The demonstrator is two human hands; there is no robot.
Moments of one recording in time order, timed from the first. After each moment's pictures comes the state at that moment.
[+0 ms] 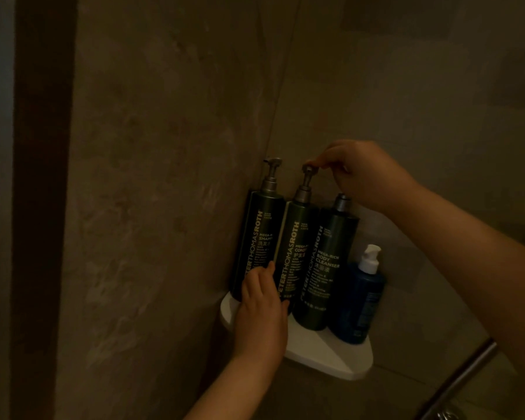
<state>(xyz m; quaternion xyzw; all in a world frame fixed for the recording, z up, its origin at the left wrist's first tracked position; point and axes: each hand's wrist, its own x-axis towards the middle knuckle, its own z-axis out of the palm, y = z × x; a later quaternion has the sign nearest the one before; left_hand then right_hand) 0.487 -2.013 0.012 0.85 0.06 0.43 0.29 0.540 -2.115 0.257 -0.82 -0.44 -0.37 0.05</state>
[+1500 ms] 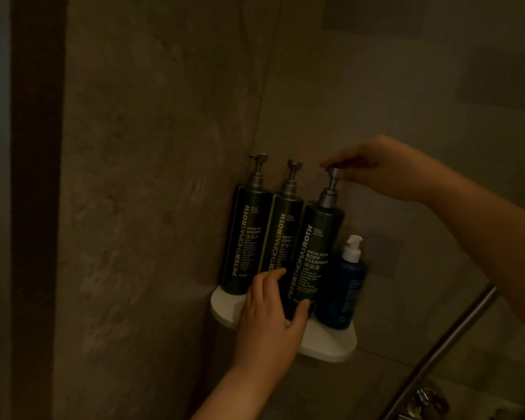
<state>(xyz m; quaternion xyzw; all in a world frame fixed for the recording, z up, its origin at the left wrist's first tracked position) 0.459 -2.032 0.011 0.81 -0.05 0.42 0.41 0.502 -2.161 0.271 -0.87 -0.42 -0.23 0.09</state>
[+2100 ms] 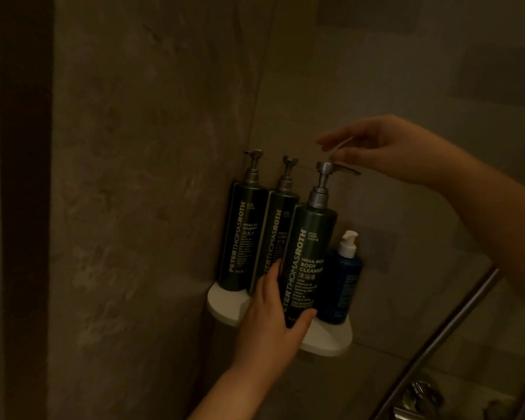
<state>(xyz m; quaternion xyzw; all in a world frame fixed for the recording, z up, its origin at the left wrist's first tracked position) 0.458 -2.035 0.006 0.81 -0.08 0.36 0.46 0.486 -2.169 0.281 -0.85 -0.46 -0.18 0.19</state>
